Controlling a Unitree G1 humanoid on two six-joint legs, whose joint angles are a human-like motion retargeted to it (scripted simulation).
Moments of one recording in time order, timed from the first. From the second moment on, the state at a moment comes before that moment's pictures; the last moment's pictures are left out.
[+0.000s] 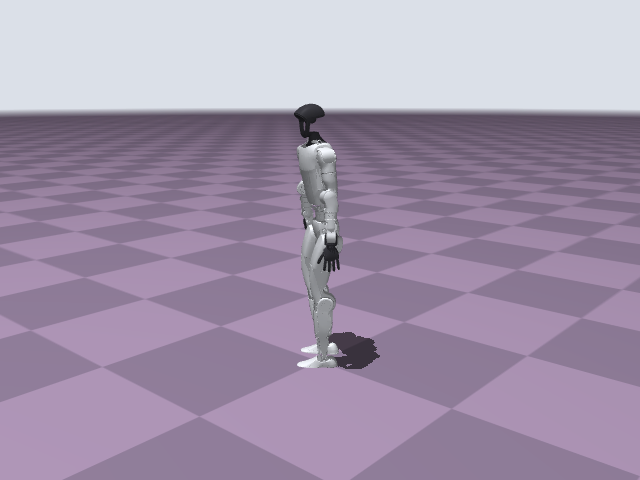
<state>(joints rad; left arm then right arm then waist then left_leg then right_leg) -0.06 0.10 0.04 1.49 0.39 -0.04 -0.02 -0.06 -0.11 -0.58 1.57 -0.47 0.15 0.20 0.10 0.01 -0.01 -0.24 -0.15 -0.27 0.09 0.09 -0.11 -0.15 -0.09 -0.47 0.14 -0.06 -0.02</state>
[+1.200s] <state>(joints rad) 0.03 0.15 0.09 1.56 0.36 -0.04 0.02 0.07 -0.08 -0.63 1.51 -0.61 0.14 0.28 0.13 -0.08 -0.06 -0.14 -0.12 -0.02 0.16 -0.01 0.12 -0.14 -0.23 -0.72 0.12 -0.07 0.04</state>
